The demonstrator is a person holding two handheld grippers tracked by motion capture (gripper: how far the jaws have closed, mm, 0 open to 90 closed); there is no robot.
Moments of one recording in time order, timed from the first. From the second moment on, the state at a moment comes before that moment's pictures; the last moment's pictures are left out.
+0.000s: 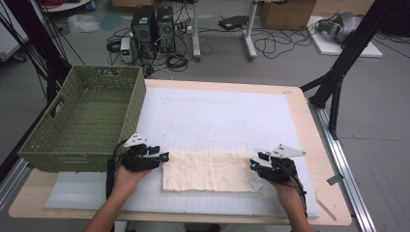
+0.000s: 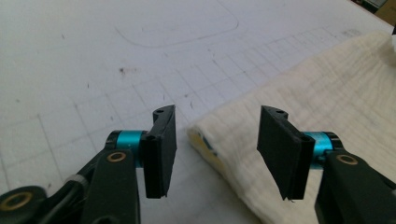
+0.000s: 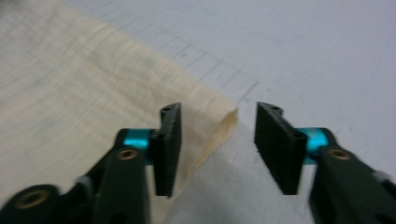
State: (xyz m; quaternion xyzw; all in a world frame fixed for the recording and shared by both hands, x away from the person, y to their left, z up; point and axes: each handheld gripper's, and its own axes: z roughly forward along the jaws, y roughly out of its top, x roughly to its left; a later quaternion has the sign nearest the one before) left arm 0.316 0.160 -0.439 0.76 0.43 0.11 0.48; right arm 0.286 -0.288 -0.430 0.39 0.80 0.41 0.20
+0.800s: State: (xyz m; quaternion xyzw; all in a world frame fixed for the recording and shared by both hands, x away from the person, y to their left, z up) left arm 0.339 0.147 -0.443 0.78 0.42 0.14 0.45; right arm 0.325 -0.262 -0.445 0.33 0.84 0.40 0.15
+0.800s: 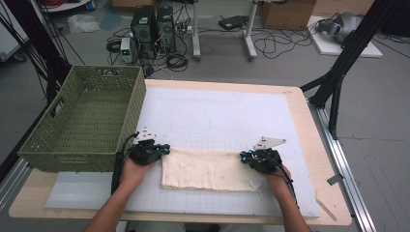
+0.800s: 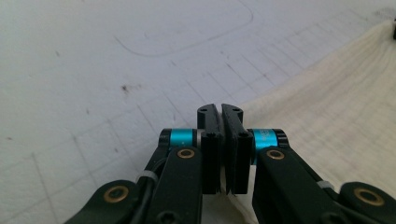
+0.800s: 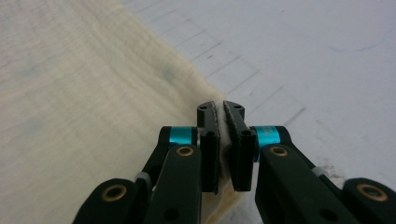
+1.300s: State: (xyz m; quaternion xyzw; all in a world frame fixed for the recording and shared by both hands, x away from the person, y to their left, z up) left arm 0.378 0.137 -0.430 0.73 0.46 0.16 0.48; right arm 0.349 -0.259 -0.437 0.38 0.80 0.39 0.24
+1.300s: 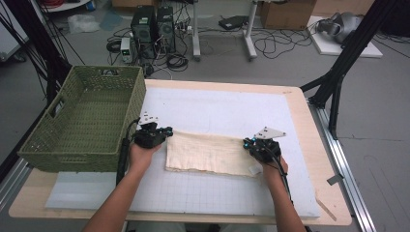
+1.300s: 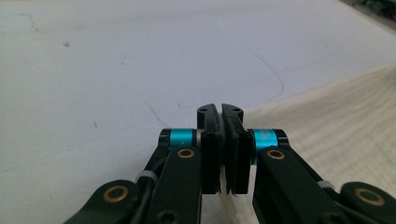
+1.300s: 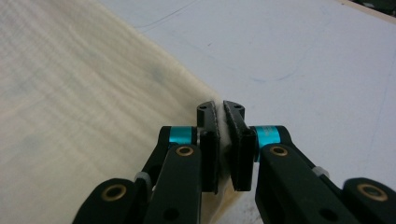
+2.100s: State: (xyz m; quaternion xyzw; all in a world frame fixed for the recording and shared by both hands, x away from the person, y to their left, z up) left arm 0.358 0.131 -0.436 0.77 0.41 0.16 0.47; right arm 0.349 -0.268 -0.425 0.41 0.77 0.40 0.27
